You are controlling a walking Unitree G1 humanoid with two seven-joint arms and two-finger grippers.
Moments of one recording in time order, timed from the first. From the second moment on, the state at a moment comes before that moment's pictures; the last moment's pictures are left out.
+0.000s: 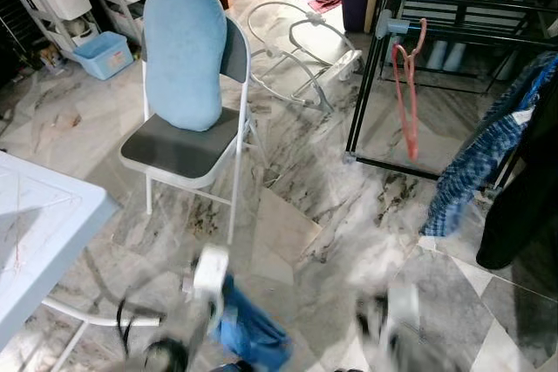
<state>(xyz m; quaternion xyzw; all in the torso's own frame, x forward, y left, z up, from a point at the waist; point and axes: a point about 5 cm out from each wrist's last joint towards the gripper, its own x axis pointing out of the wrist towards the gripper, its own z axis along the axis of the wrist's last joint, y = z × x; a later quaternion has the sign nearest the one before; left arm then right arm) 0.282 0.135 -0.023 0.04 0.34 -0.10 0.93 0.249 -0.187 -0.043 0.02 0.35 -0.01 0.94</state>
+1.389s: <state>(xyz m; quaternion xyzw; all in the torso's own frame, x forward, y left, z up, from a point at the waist) 0.289 0.178 0.086 0.00 -0.02 -0.06 1.00 0.264 -0.187 0.105 -0.04 -0.01 0.04 1.00</state>
